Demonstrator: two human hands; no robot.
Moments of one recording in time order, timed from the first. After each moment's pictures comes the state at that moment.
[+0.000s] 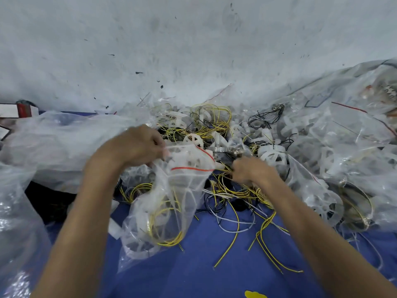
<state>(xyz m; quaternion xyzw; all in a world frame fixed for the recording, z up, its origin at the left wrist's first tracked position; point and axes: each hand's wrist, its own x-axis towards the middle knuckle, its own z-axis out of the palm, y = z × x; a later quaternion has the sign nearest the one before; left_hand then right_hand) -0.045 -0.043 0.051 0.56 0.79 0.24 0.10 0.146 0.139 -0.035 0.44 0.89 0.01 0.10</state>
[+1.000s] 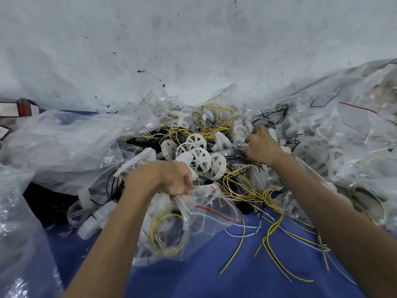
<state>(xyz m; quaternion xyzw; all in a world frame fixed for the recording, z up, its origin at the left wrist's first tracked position) -0.012 -0.013 0.010 0.61 0.75 0.01 0.26 0.155 0.206 -0.022 0.46 0.88 0.05 -0.10</state>
